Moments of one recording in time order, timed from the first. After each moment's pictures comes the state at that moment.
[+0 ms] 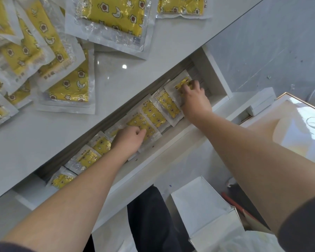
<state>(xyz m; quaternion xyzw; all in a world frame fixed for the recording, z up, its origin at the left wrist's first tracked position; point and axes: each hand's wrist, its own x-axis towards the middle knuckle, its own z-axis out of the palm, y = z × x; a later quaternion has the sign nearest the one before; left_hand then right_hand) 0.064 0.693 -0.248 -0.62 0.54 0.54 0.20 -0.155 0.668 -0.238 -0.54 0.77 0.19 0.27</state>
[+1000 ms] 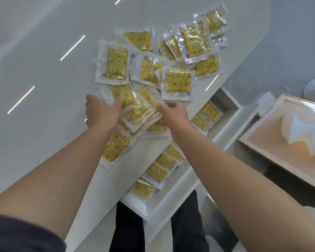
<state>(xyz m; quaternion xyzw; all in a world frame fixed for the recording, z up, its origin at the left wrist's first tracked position) 0.226 0.478 -0.088 -0.78 0.48 0.41 -0.01 0.073 0.563 -0.057 -0.02 0.81 -0.30 0.51</state>
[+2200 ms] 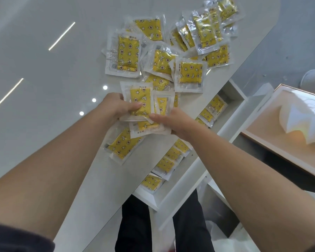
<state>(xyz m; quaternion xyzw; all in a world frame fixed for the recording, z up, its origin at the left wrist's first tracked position) 0.244 0.454 -0.084 -0.63 0.44 0.63 0.11 0.096 0.569 -0.069 -0.10 0.74 -0.18 0.64</state>
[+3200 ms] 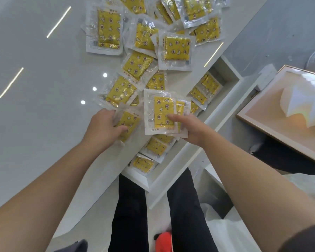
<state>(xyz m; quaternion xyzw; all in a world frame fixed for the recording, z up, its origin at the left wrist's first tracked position) 0.274 0.557 -0.062 -0.55 0.71 0.40 0.18 0.050 0.675 -0.079 0.11 0.64 -0.33 0.69</state>
